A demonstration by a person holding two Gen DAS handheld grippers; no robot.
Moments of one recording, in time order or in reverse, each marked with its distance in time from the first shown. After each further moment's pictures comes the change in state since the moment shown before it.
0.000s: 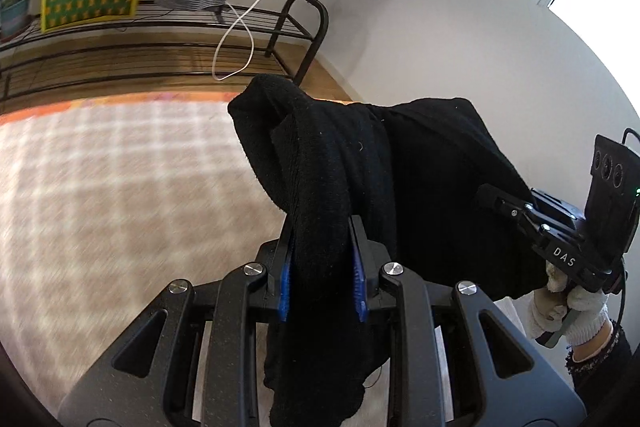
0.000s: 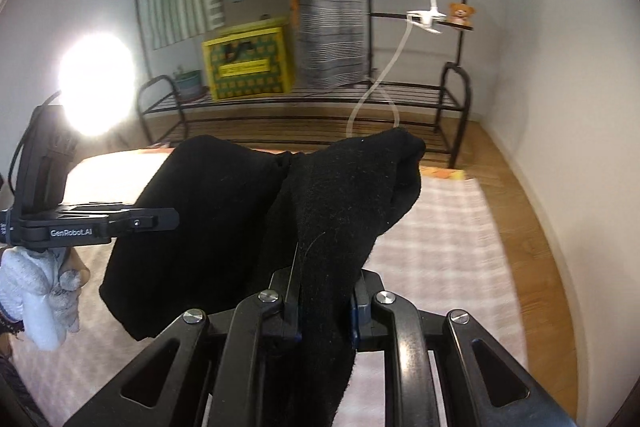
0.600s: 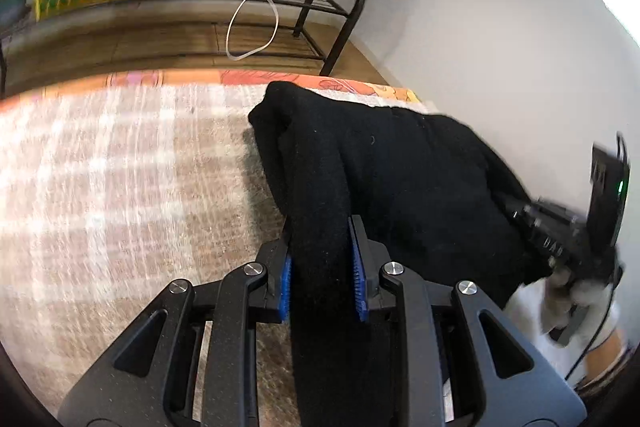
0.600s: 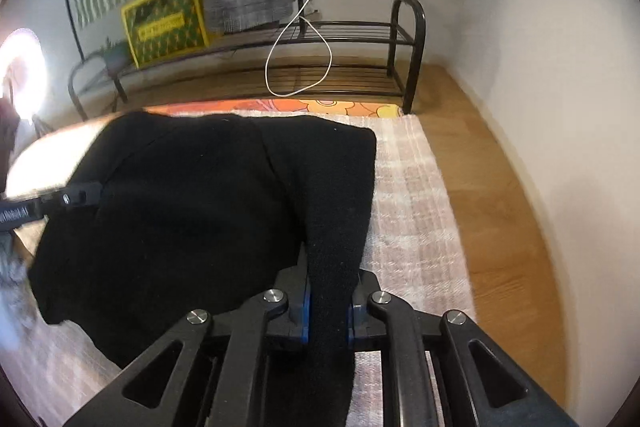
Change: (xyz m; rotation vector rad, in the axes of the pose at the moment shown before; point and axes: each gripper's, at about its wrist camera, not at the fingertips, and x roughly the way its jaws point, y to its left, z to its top) left arm 0.119 0.019 0.027 0.000 0.053 0.133; right arm 0.127 -0.133 -0.002 0.094 0.166 -0.083
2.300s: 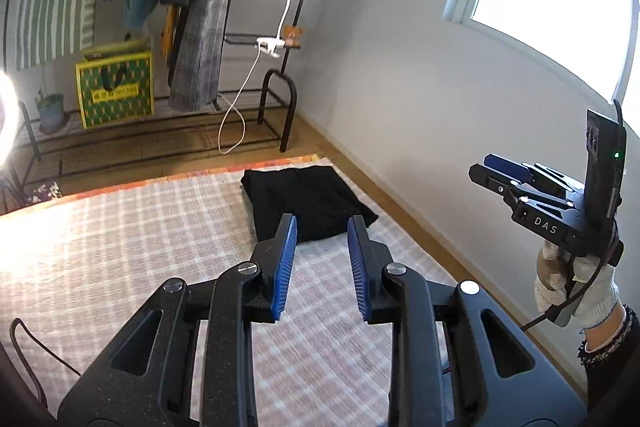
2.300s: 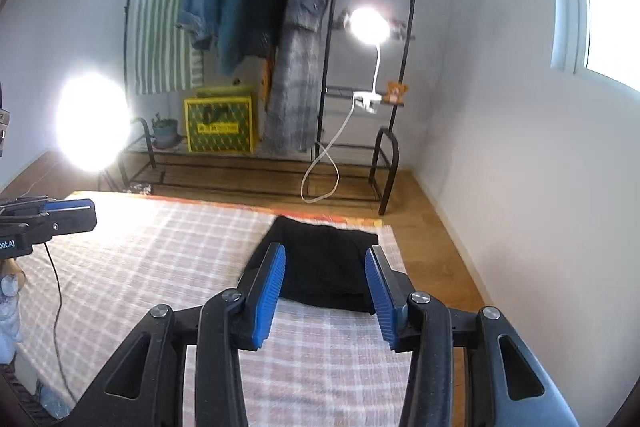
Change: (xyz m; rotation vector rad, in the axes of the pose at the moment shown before) left arm -0.427 -0.100 -0.102 0.181 -0.252 -0.072; right arm -0.400 0.185 -0.057 -0.082 -0.343 -0.141
